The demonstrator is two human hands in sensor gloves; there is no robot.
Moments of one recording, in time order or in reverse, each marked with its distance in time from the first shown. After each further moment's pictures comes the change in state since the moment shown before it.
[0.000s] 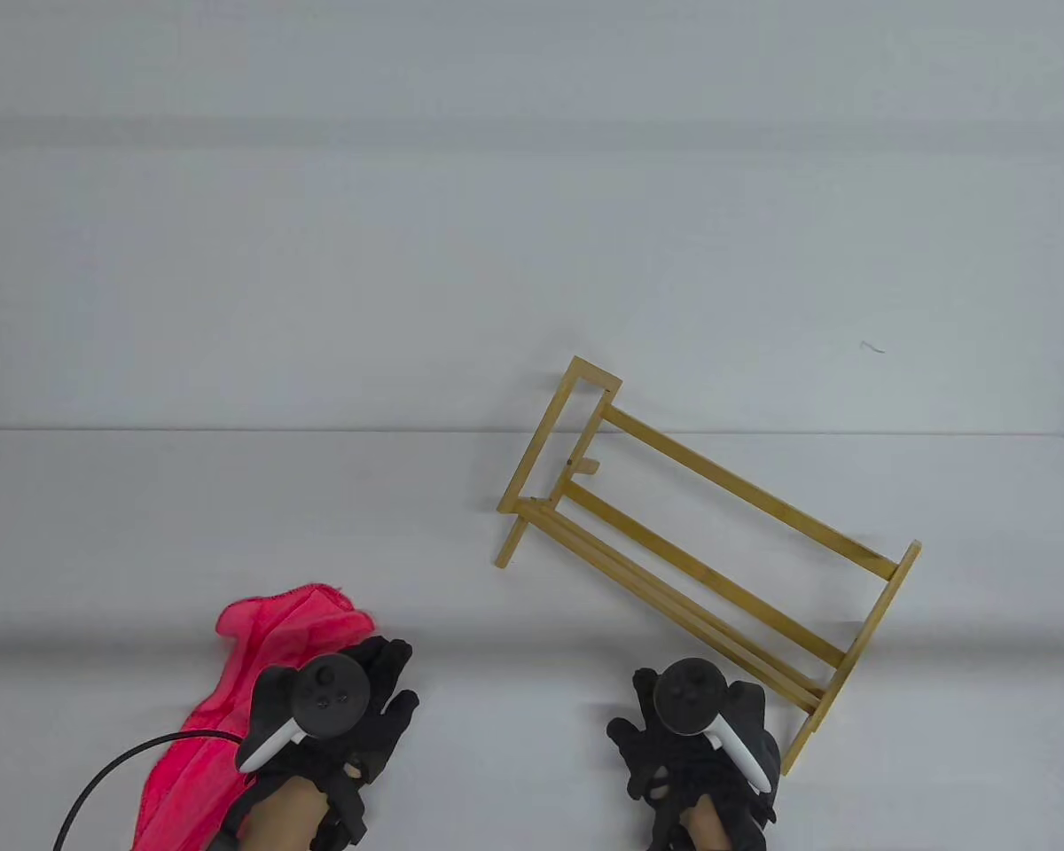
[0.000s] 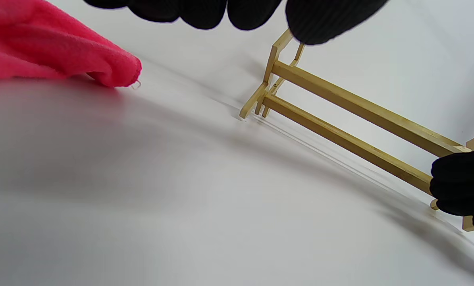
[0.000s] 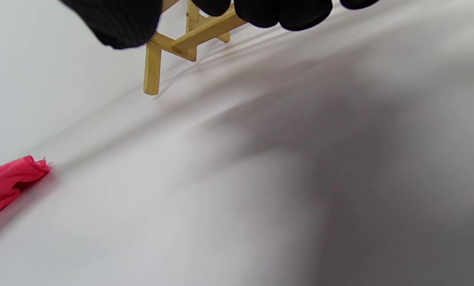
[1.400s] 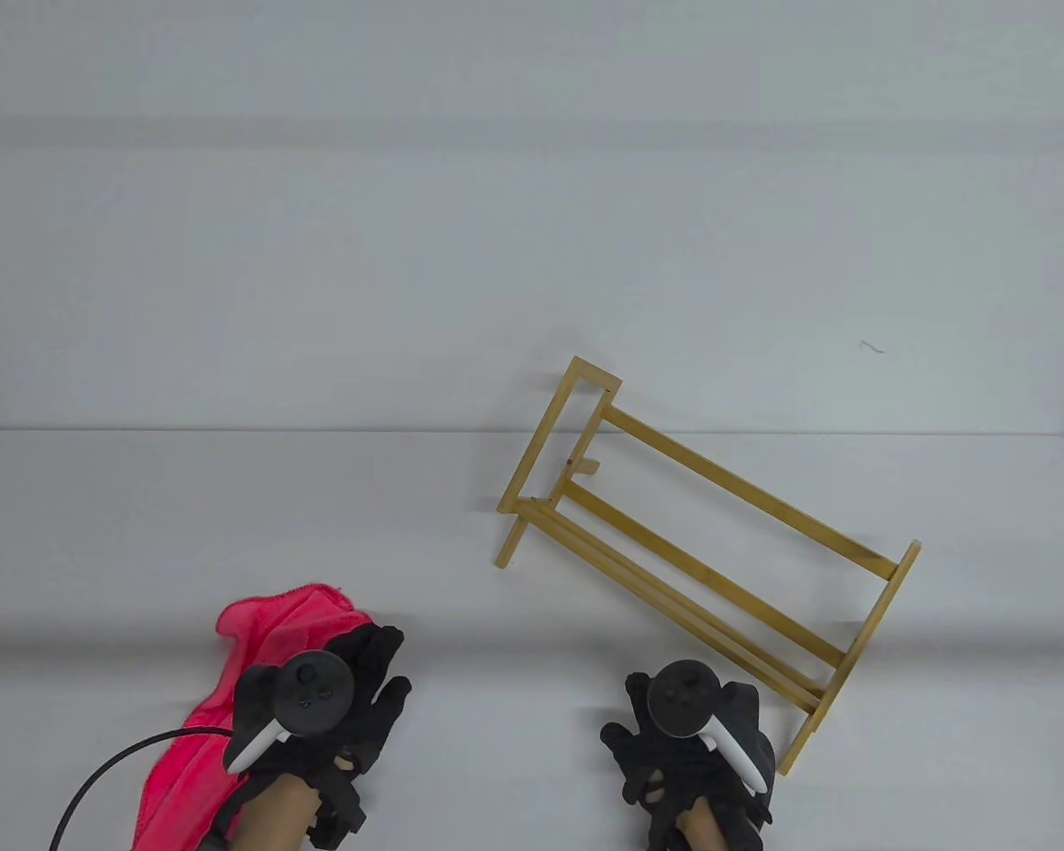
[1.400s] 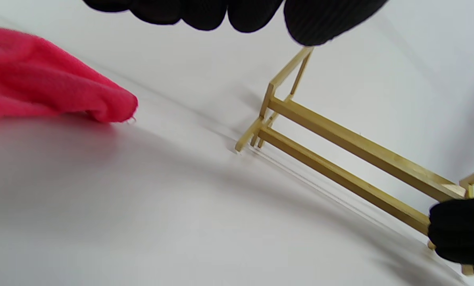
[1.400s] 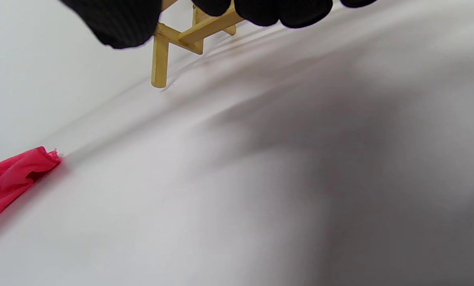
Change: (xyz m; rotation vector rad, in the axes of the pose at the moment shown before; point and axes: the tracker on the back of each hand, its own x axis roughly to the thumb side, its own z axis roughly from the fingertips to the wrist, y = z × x) left_hand -0.012 0.017 0.004 0.133 -0.002 0.039; right_hand 0.004 0.004 0.000 0.026 -0.014 0.001
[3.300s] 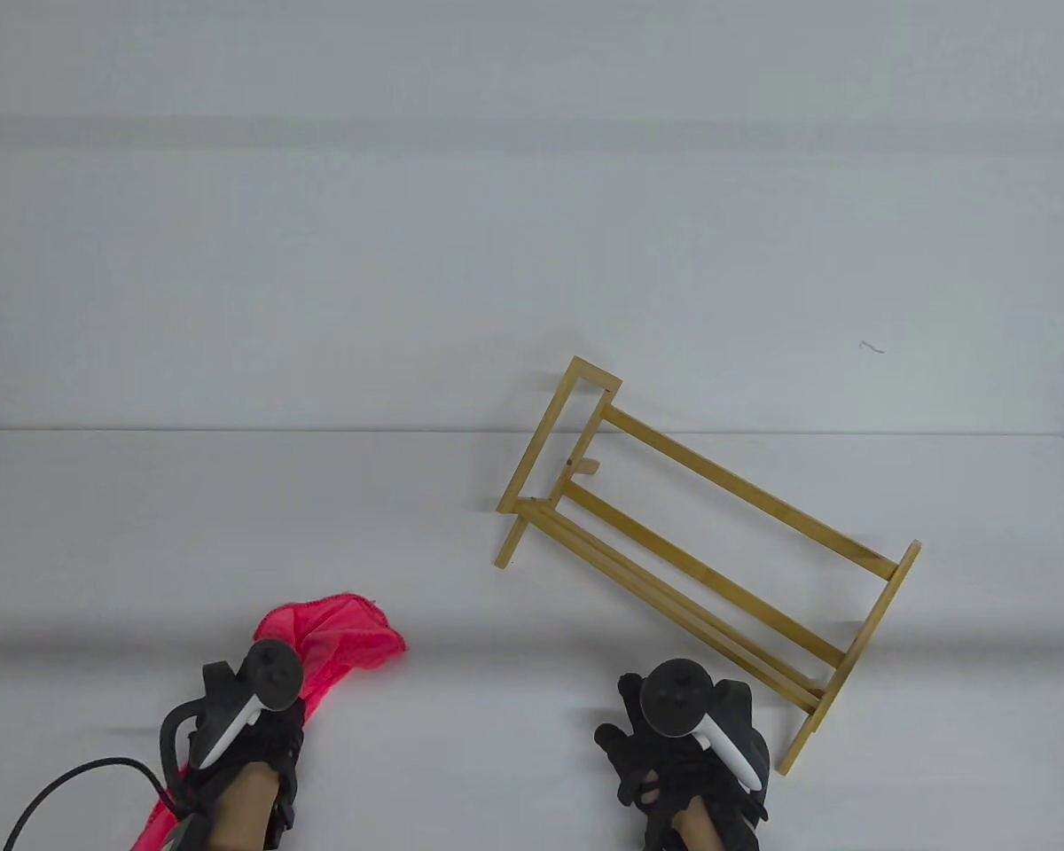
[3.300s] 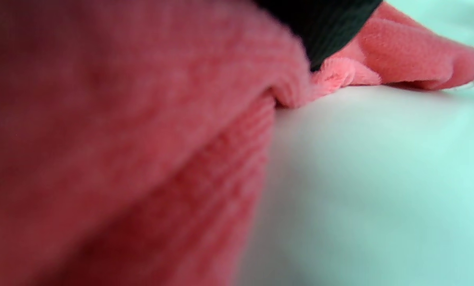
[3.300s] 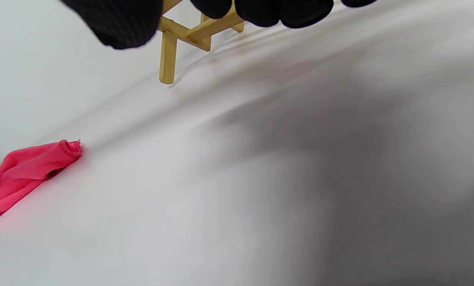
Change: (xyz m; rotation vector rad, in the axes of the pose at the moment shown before) left_hand -0.076 -0.011 0.004 -0.135 0.533 -0.364; right_hand 0.006 0.001 0.000 0.012 -0.018 0.017
